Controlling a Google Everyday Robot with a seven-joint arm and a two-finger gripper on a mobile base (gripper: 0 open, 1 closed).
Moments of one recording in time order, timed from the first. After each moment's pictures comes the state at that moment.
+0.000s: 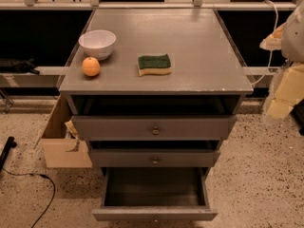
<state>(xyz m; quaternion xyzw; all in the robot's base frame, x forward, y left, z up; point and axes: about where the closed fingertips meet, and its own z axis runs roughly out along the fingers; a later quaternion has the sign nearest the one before) 0.438 -0.217 0.976 -0.60 0.78 -0.03 0.16</state>
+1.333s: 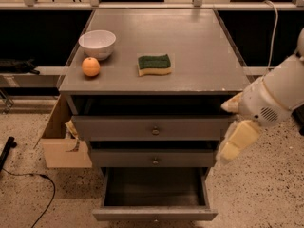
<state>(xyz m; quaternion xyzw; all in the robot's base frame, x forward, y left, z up) 0.437 -0.172 0.833 -0.55 0.80 0.17 0.17</state>
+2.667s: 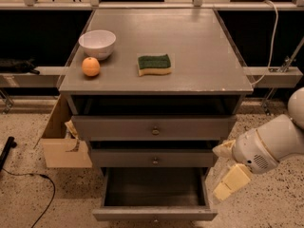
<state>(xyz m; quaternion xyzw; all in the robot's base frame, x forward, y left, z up) 0.374 -0.156 0.735 -0.48 0.80 0.31 0.15</state>
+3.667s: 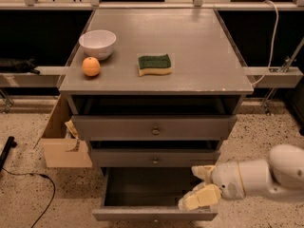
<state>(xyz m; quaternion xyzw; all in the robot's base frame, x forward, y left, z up) 0.376 -0.102 0.654 -0.35 0.79 0.44 0.25</state>
